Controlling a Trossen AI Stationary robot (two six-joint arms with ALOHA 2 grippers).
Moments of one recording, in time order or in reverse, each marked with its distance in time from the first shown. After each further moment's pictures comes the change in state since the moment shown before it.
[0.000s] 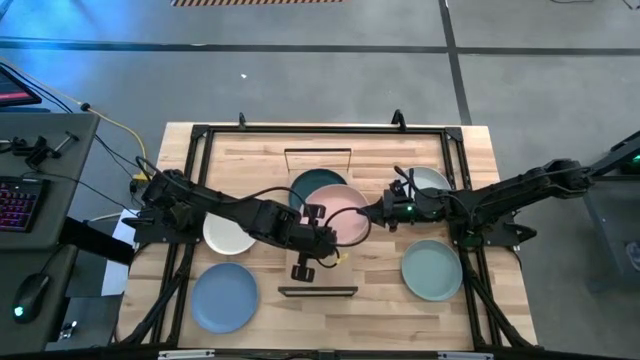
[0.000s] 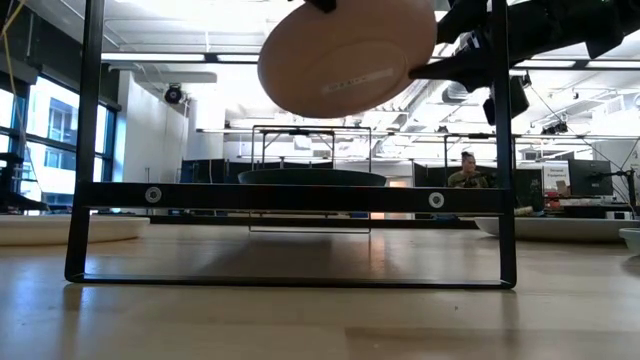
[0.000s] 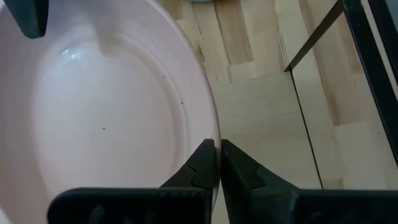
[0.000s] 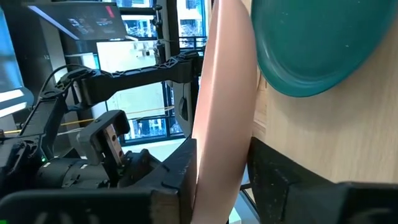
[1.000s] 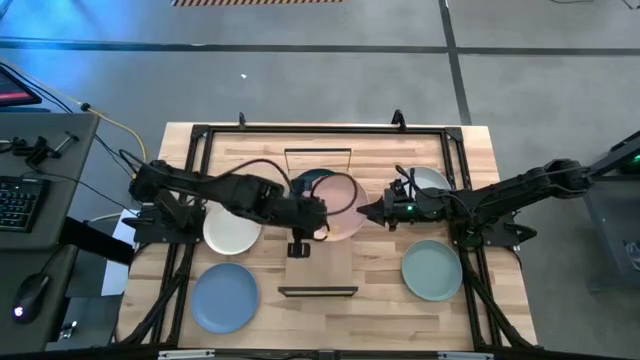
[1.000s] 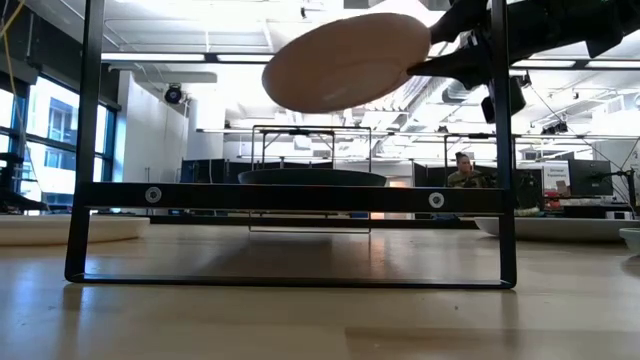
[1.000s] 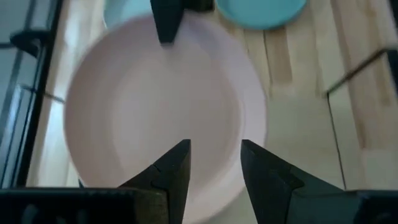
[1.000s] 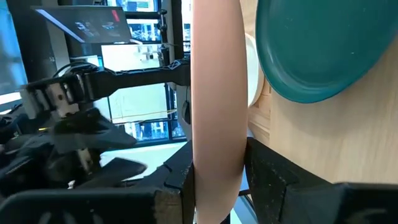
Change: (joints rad) left arm 0.067 -0.117 0.032 -0.066 -0.073 -0.031; right arm 0.000 -0.001 0.000 0.013 0.019 -0.013
